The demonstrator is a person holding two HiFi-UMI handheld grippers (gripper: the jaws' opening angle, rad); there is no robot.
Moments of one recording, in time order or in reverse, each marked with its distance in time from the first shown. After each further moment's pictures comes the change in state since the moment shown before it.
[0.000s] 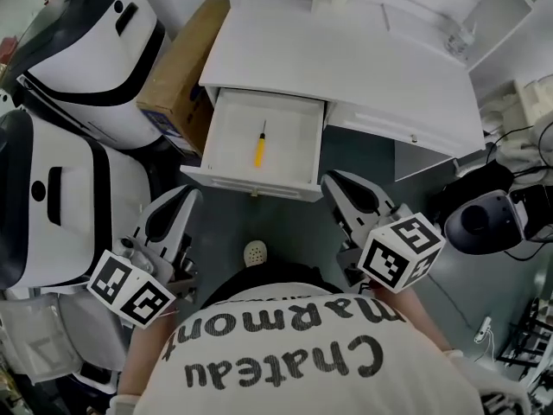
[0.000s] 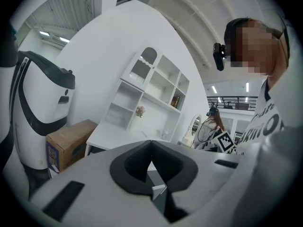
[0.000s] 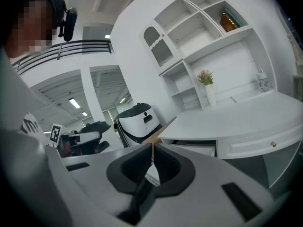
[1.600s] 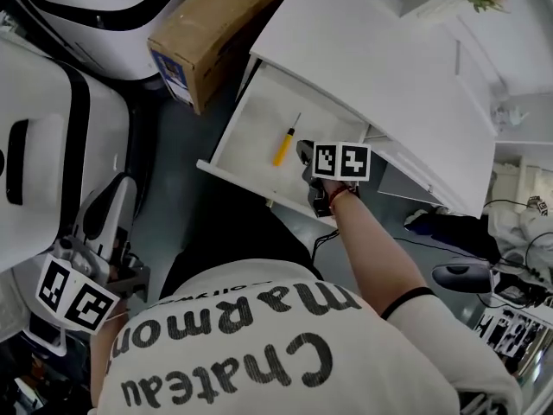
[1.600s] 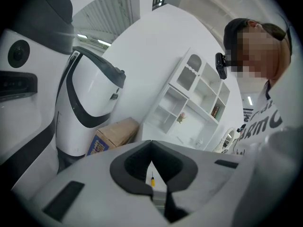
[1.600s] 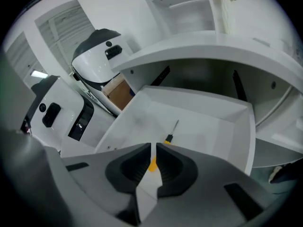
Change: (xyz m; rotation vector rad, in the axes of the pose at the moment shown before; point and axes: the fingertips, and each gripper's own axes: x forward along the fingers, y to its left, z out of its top) left arm -0.062 0.222 -0.017 -0.224 -0.039 0.343; right arm 0.294 -0.133 -0.177 0.064 0.718 -0.184
